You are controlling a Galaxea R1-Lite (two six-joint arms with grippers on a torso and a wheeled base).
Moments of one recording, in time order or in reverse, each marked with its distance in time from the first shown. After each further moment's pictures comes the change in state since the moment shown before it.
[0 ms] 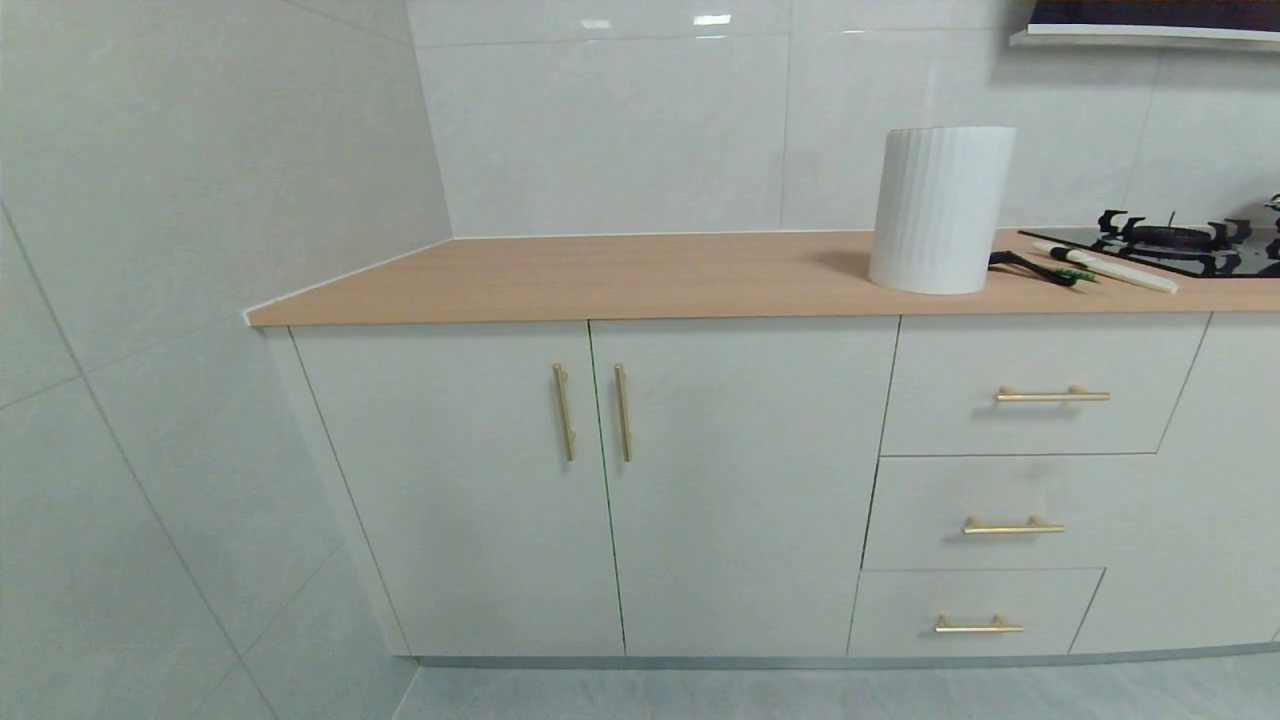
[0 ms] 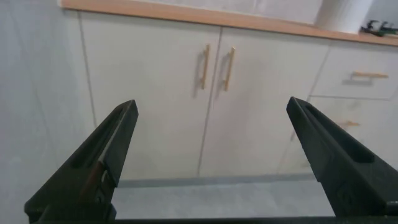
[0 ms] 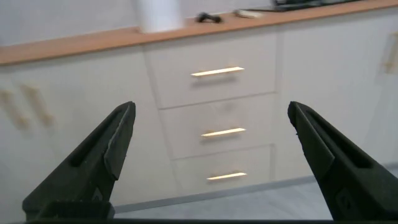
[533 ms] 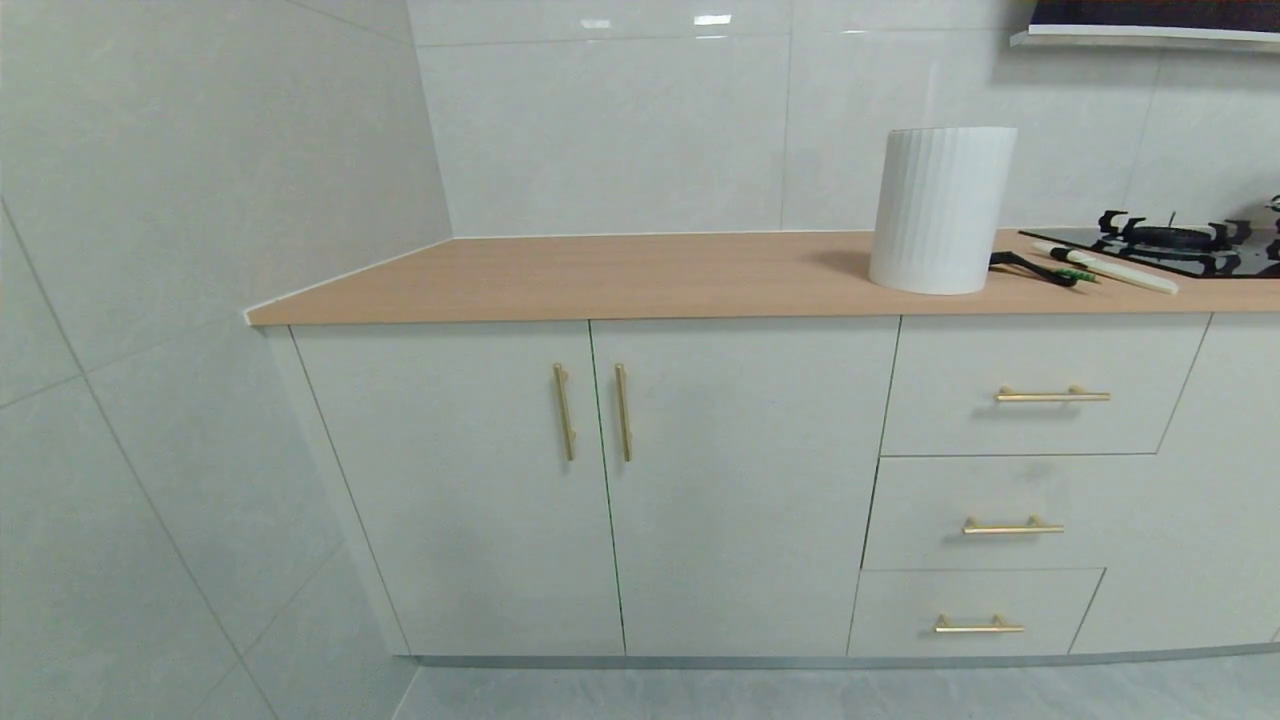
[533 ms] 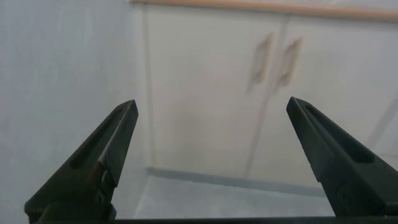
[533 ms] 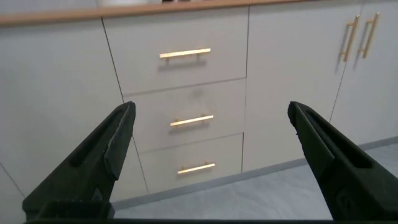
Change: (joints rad) left arm 0.172 -0.098 0.221 -0.102 0.067 0.101; right arm -0.128 -0.149 0.305 -0.167 0.033 -0.079
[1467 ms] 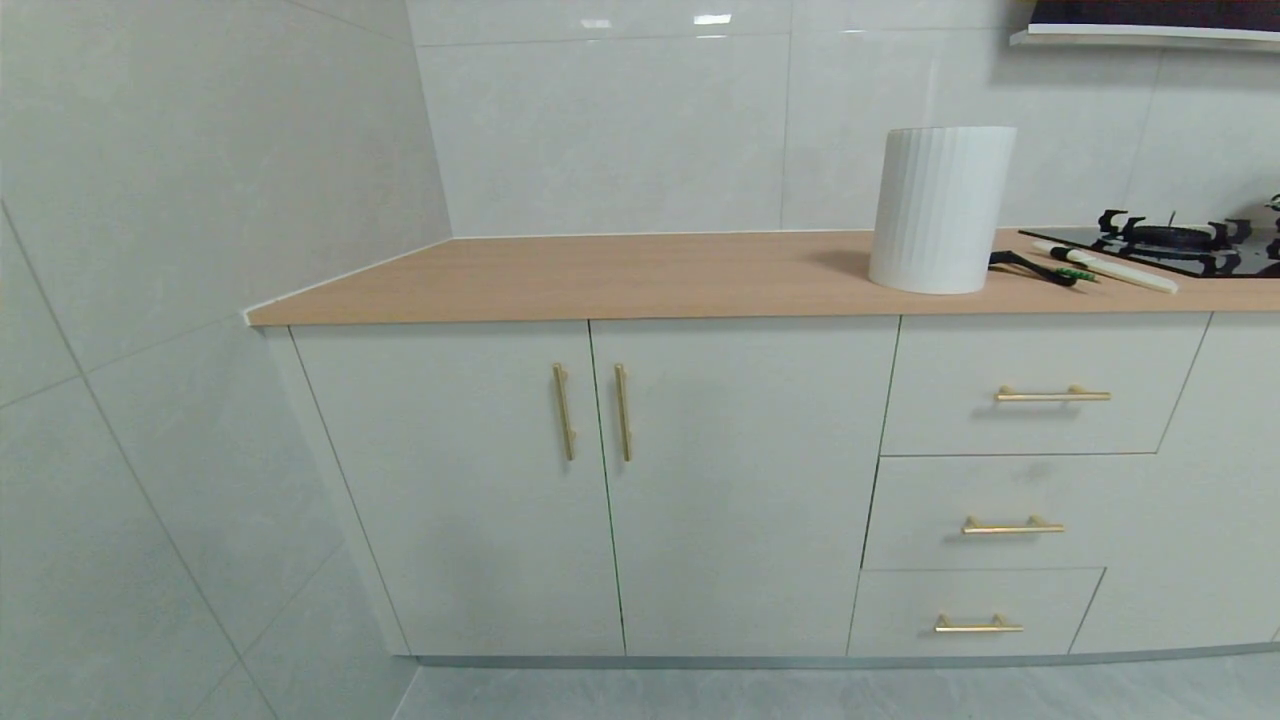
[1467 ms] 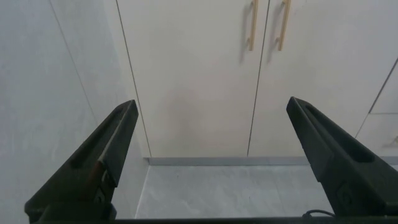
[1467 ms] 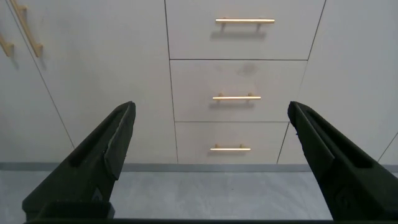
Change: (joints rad) left arm 0.009 -0.021 0.191 -0.120 -0.120 0.063; right arm 0.003 -0.009 0.123 -0.021 0.249 0.002
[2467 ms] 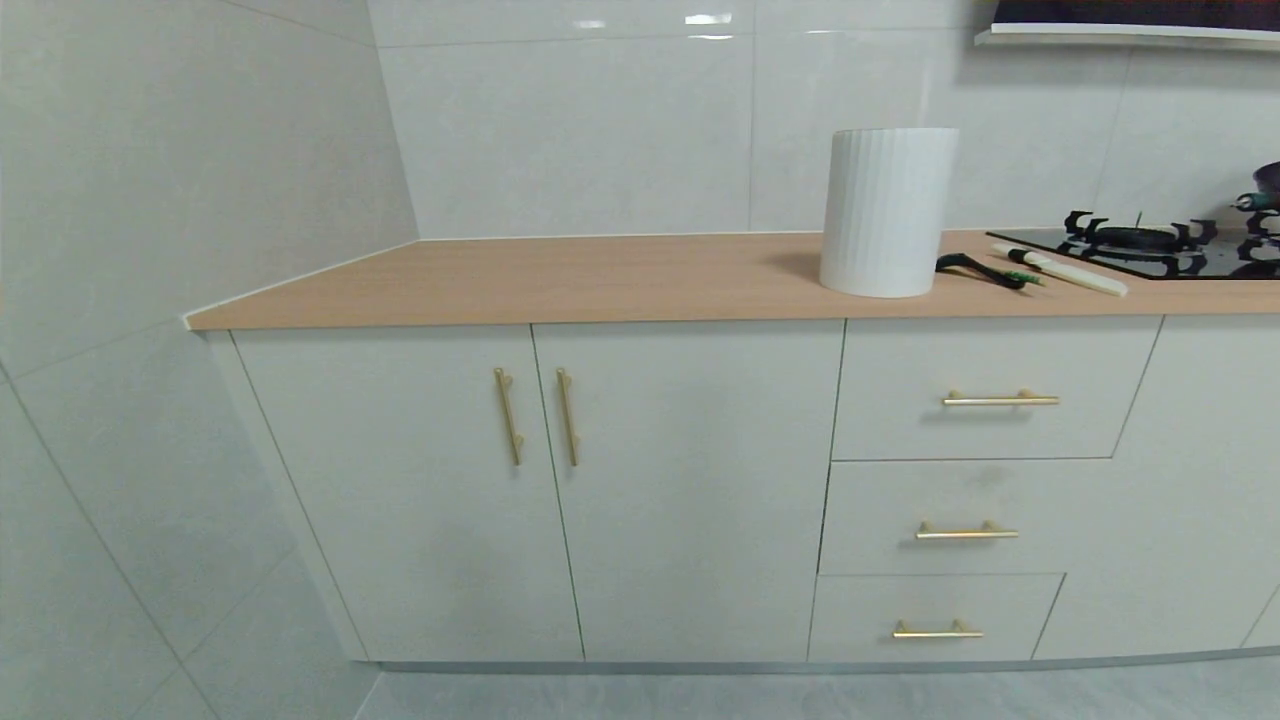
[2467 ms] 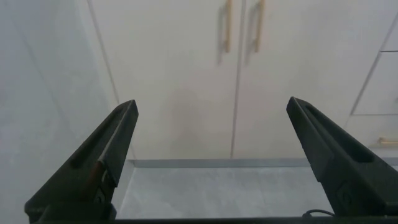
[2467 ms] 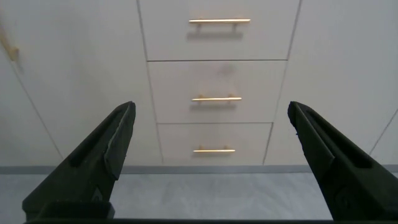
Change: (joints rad) left arm 0.000 0.000 0.000 0.000 -0.001 0.003; right arm 0.000 0.000 -0.002 0.002 0.001 0.013
